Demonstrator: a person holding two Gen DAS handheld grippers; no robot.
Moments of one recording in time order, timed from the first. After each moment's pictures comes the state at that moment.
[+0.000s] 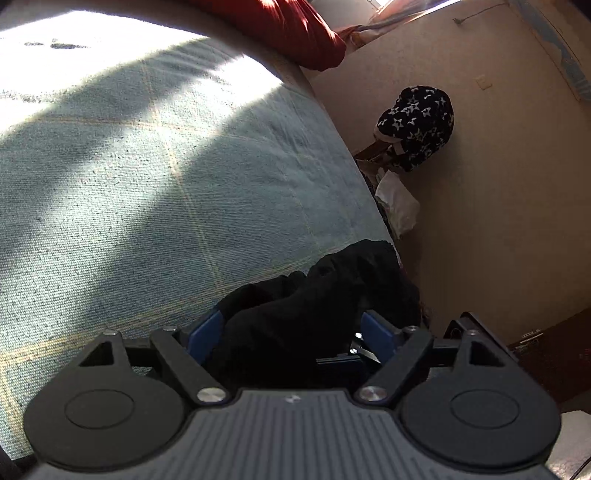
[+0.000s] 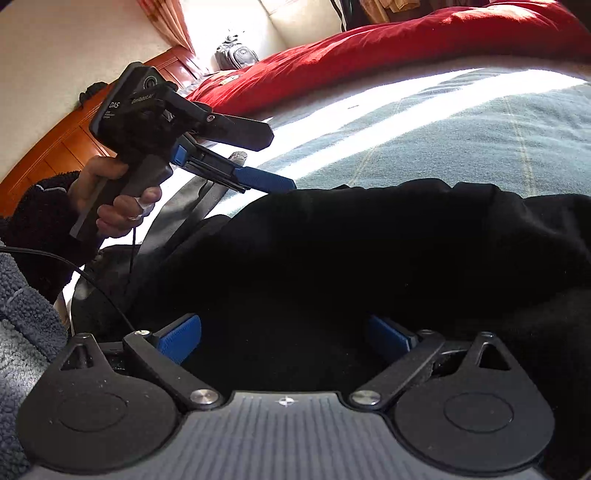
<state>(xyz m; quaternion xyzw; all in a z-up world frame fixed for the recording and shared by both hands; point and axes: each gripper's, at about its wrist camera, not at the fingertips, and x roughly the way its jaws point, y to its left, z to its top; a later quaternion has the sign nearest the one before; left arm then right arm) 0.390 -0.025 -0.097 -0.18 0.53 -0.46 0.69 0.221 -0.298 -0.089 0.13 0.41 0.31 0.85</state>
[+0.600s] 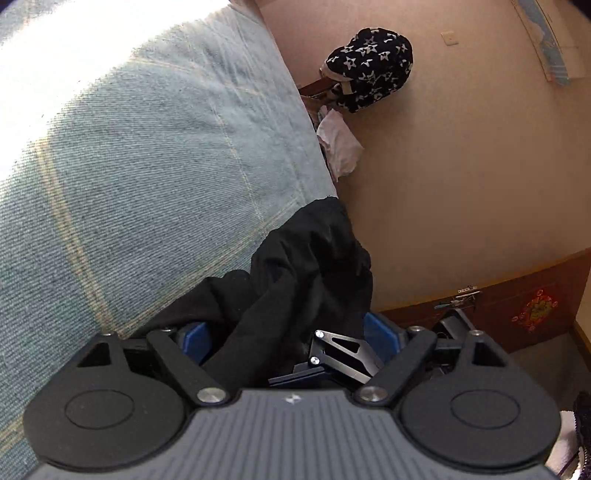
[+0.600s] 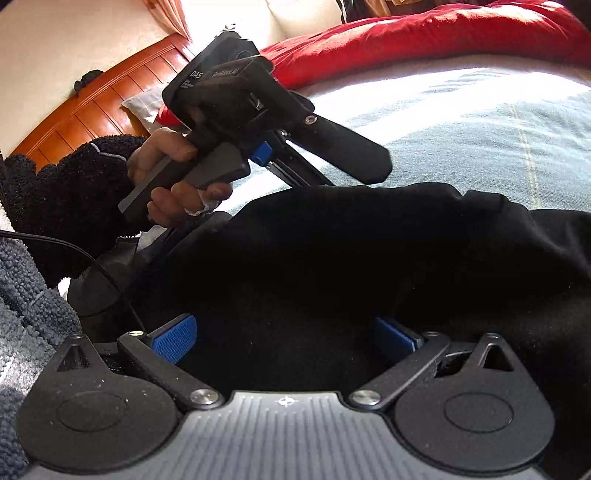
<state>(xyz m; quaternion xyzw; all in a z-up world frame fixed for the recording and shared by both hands) 0.425 -0.102 -0.142 -0.22 0.58 -0.56 0.55 0.229 -0.283 -0.078 0.12 0.43 0.30 0.84</state>
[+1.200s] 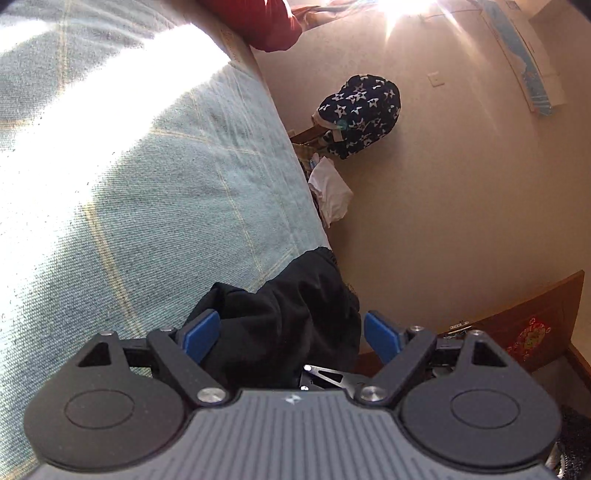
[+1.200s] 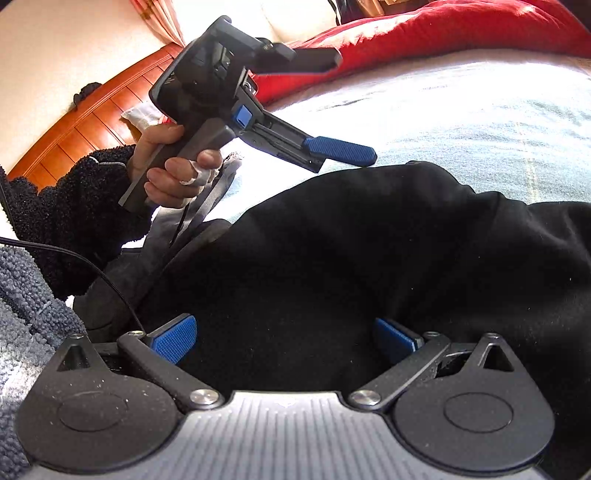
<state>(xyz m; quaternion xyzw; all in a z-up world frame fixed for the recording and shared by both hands) 0.434 -0.069 -0.129 -0.25 0.54 -0.55 0.59 0.235 -0.287 -0.082 0.14 0.42 0.30 0.84</state>
